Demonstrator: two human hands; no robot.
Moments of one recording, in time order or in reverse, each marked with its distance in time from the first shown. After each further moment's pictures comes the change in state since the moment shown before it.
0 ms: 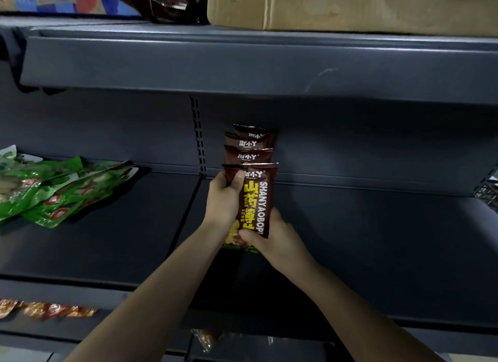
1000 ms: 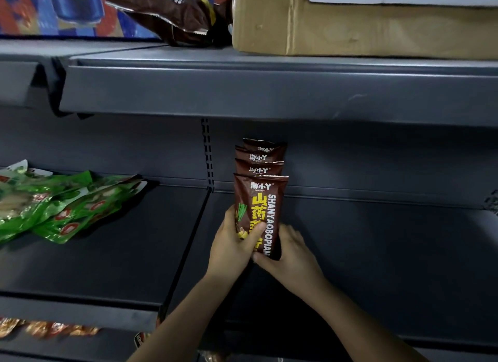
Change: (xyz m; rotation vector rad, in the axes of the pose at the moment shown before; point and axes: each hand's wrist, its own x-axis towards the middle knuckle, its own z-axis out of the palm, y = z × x) left_hand -0.026 -0.054 -0.026 0.445 -0.053 0.180; right_hand 0.004 0.020 0.011 -0.153 0.075 -0.107
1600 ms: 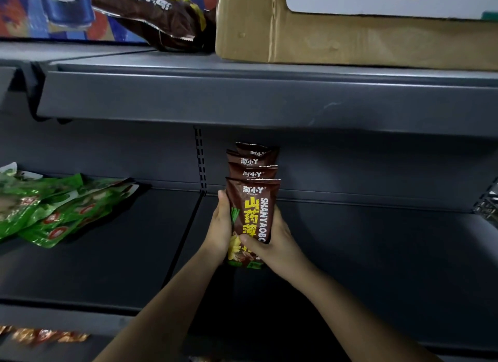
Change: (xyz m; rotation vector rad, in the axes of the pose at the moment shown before) left_hand 0.036 0.025 0.000 -0.436 -0.083 -0.256; right_hand 0.024 -0.013 -0.011 0.361 0.050 -0.039
